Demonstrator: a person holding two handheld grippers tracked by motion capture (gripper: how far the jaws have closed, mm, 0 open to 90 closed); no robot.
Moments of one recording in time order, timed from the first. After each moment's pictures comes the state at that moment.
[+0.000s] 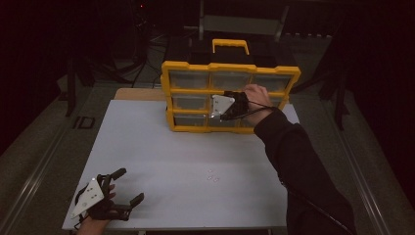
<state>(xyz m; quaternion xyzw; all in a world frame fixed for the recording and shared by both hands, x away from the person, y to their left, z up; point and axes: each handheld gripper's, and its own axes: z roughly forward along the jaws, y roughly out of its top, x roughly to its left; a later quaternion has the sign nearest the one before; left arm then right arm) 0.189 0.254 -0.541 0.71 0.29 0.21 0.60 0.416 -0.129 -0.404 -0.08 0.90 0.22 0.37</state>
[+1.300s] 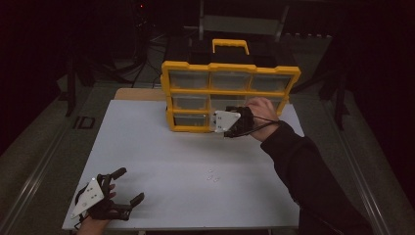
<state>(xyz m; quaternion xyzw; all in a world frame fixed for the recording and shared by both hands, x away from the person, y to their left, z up) 0.190 0.253 -0.540 0.71 0.29 0.21 0.61 0.362 -0.134 -0.395 -0.09 0.91 0.24 0.33</state>
